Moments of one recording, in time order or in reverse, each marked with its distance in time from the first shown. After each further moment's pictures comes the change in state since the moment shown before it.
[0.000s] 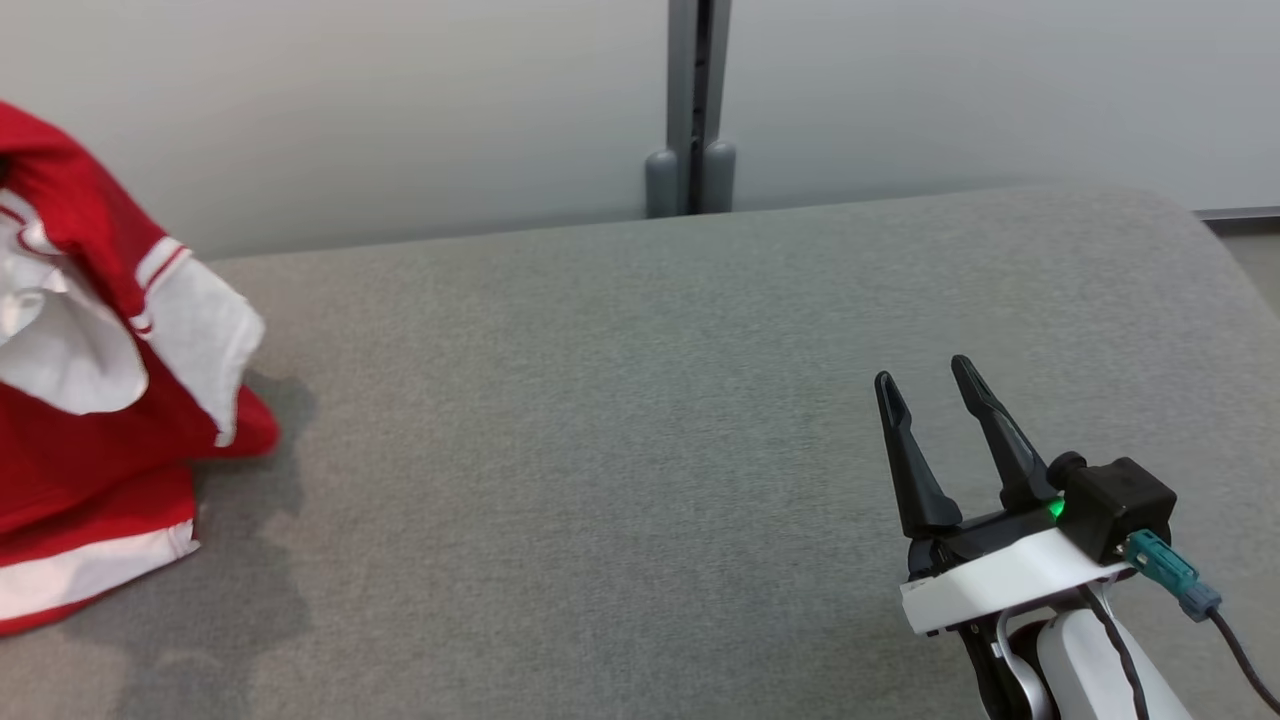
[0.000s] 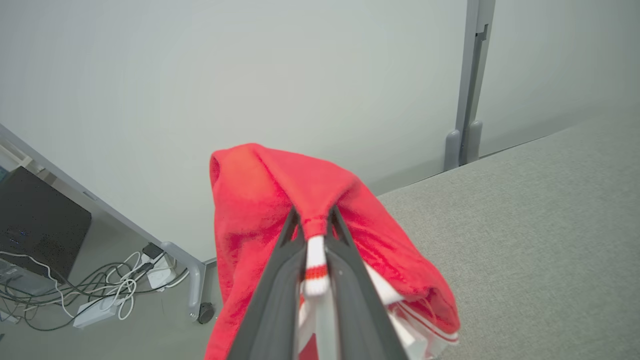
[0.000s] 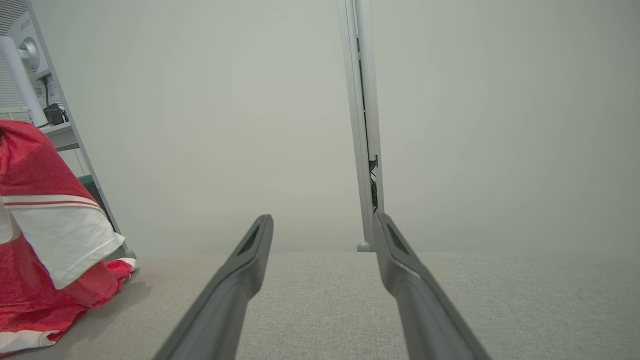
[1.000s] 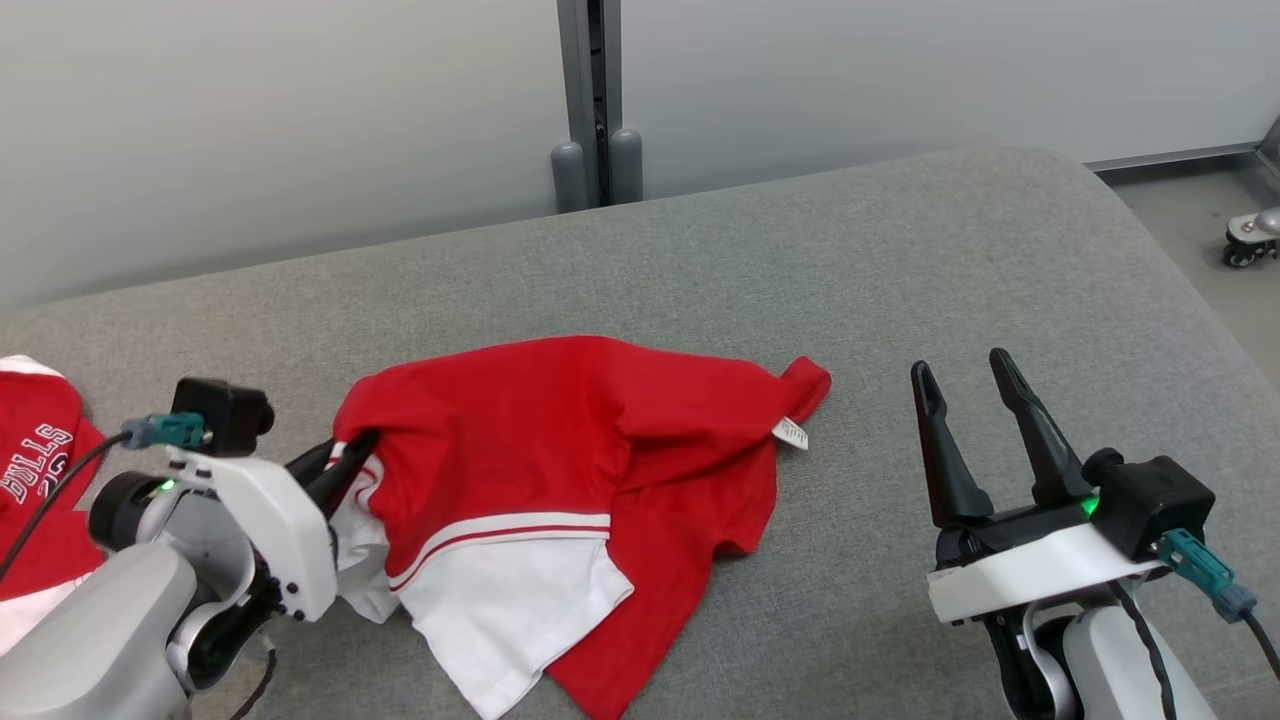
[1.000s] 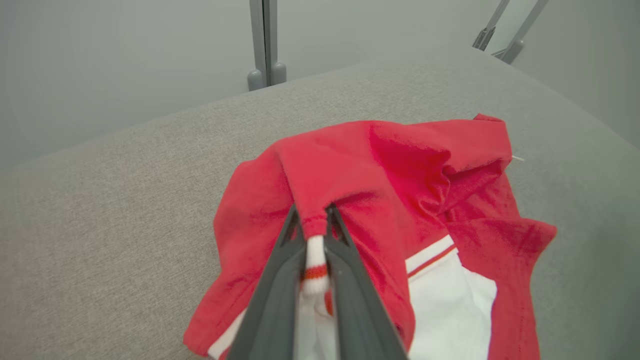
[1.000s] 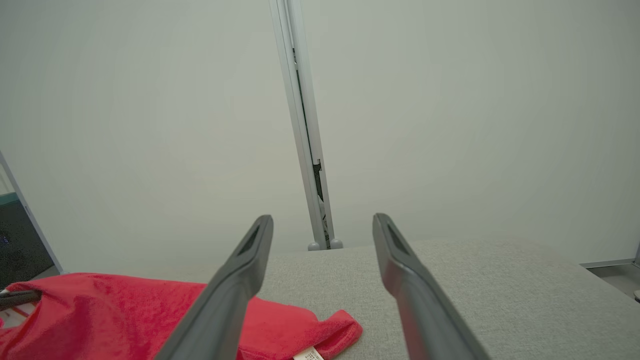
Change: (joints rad) left arm 0.422 -0.223 -0.077 -0.236 -0.157 0.056 -0.184; right arm 0.016 0.000 -0.055 -0.015 -0.004 0.000 0.000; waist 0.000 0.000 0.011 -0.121
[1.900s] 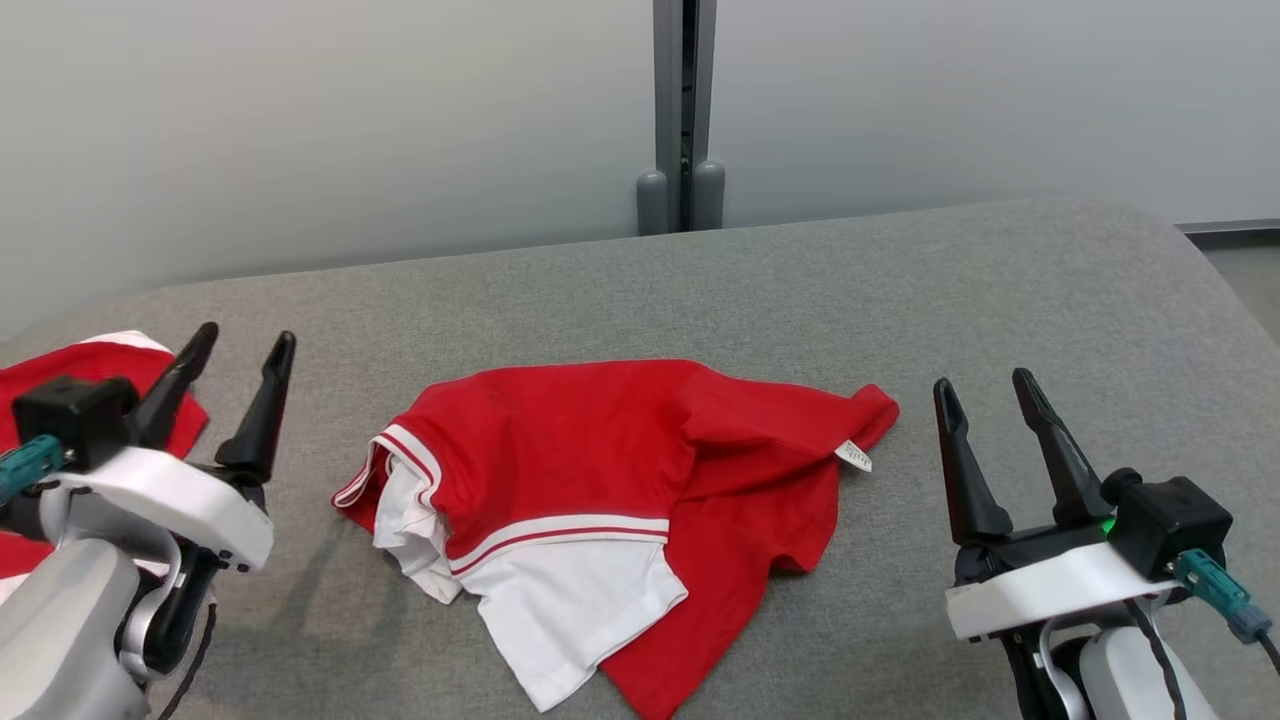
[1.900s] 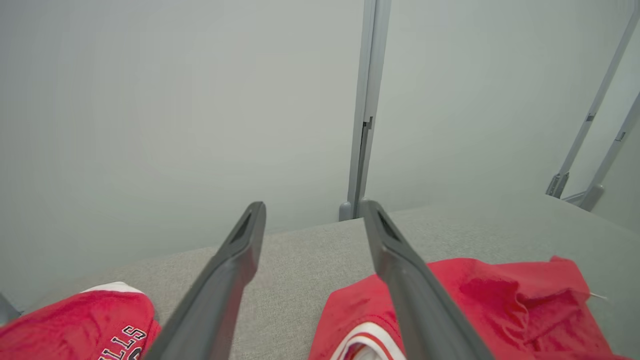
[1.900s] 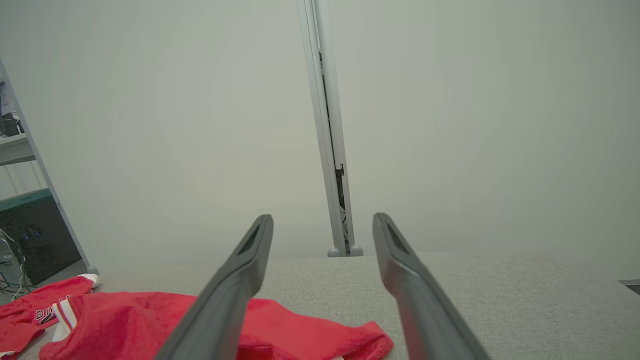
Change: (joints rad) left arm 0.036 -0.011 0.149 0.073 0.107 0.050 -0.377; right arm 0.028 0.000 -0.036 -0.005 -0.020 0.000 0.000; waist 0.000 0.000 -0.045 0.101
